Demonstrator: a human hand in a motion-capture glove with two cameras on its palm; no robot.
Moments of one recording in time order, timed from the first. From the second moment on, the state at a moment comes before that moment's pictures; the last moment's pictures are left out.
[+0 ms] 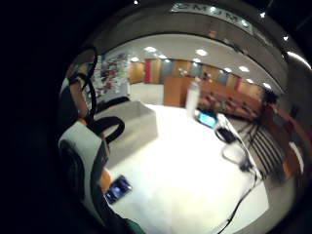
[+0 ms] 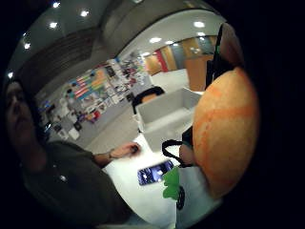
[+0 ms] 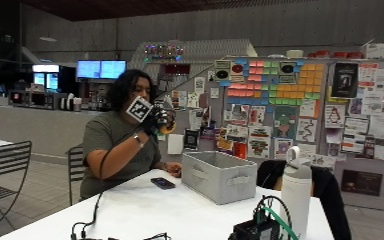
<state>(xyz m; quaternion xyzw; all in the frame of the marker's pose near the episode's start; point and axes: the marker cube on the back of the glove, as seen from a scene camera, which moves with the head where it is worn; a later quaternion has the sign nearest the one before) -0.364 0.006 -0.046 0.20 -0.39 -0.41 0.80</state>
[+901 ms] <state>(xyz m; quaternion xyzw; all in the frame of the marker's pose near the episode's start) -0.483 -0.008 0.018 -0.07 -0.26 -0.50 0.82</state>
